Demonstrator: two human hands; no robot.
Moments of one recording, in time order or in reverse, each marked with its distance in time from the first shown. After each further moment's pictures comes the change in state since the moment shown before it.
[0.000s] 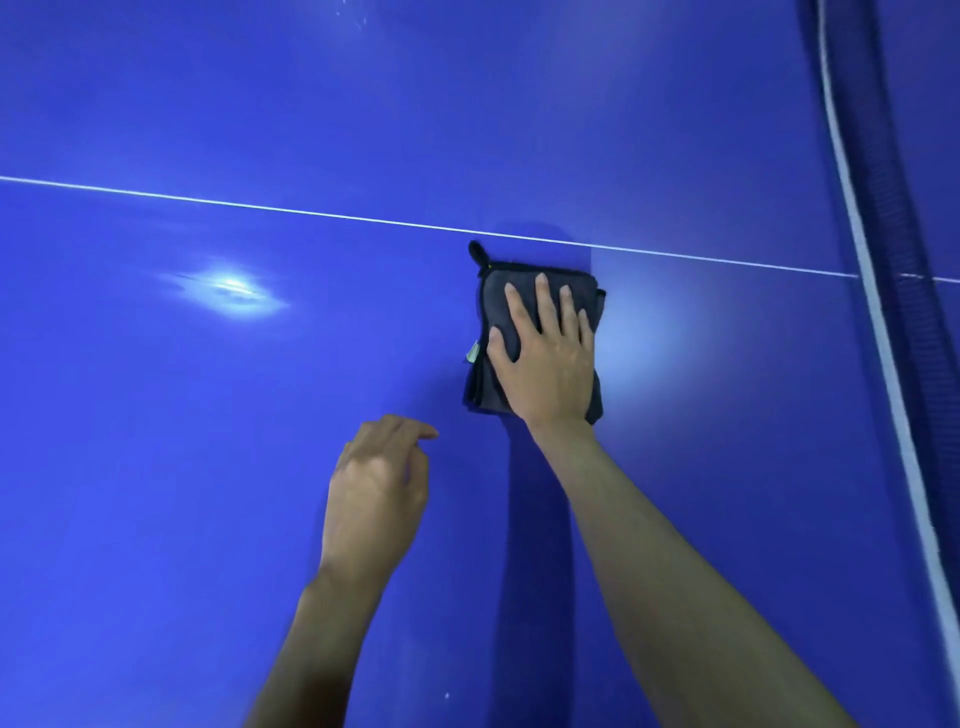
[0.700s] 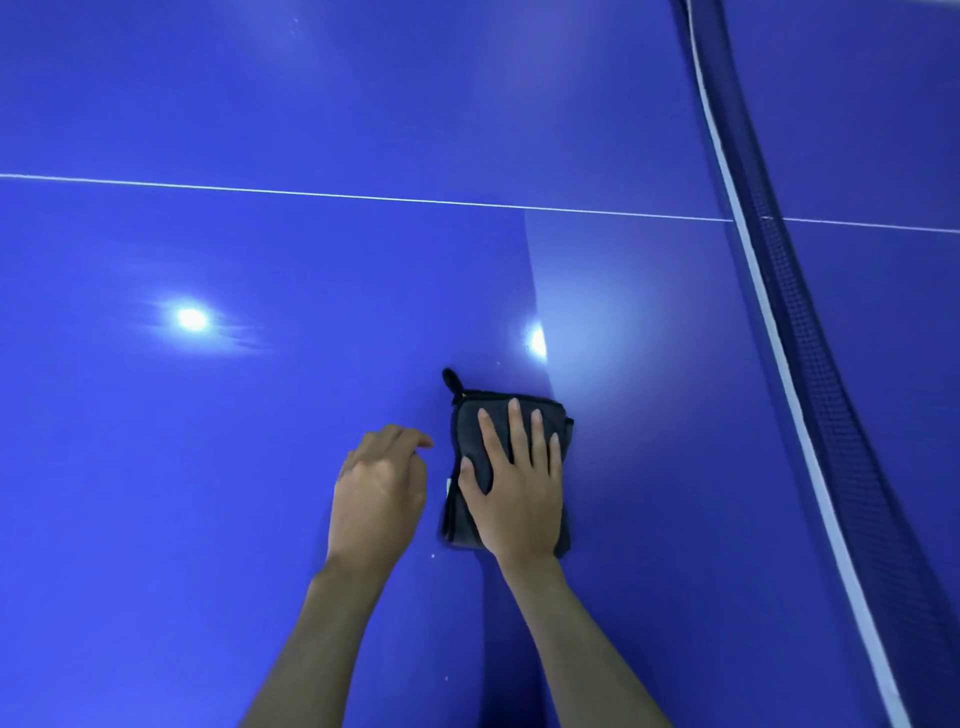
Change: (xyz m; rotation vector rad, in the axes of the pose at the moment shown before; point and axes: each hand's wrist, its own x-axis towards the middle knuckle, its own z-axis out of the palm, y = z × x) left_hand -0.113 0.023 -0.023 0.007 -0.090 0.101; right_hand -0.258 -0.010 -0.064 -0.020 -0.104 0.119
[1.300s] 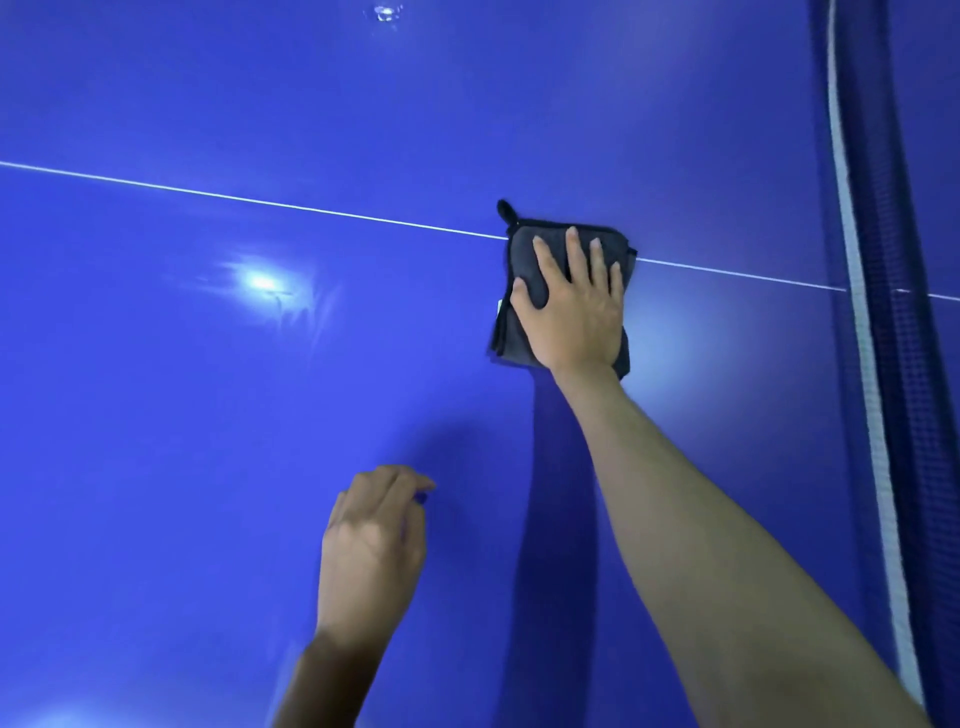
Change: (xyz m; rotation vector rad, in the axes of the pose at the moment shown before) left_hand 0.073 0.046 0.091 0.055 0.192 -0.126; right_hand 0.346 0.076 0.027 0.054 0.094 -0.137
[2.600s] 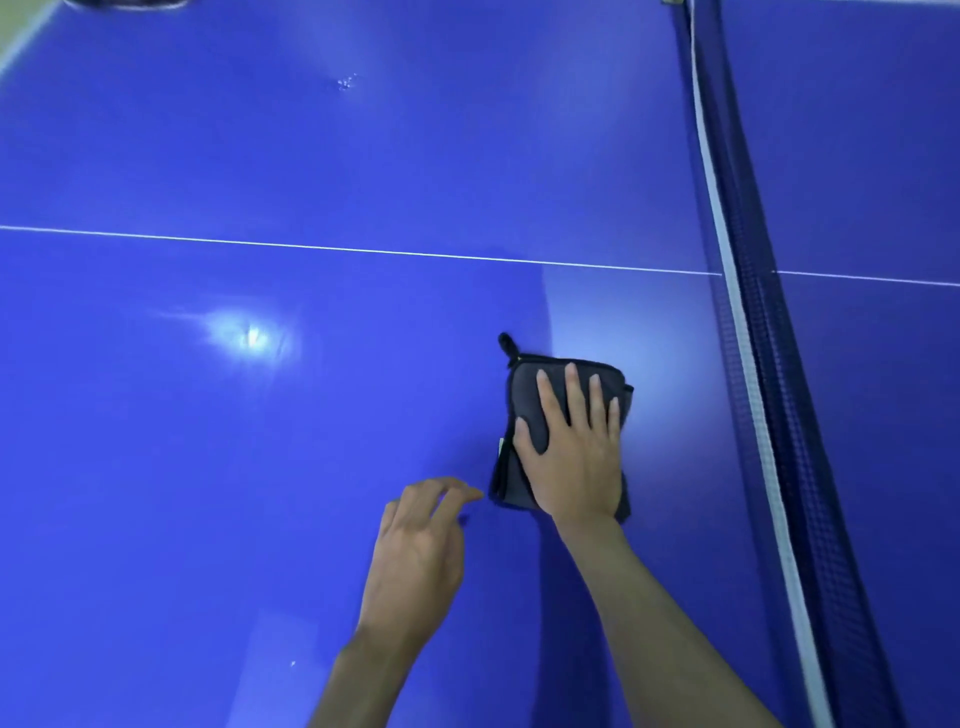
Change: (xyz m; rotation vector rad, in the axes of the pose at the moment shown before) left_hand -0.052 0.075 0.017 -0.040 -0.204 0.192; right_hand -0.191 0.076 -0.060 -0.064 -0.054 0.061
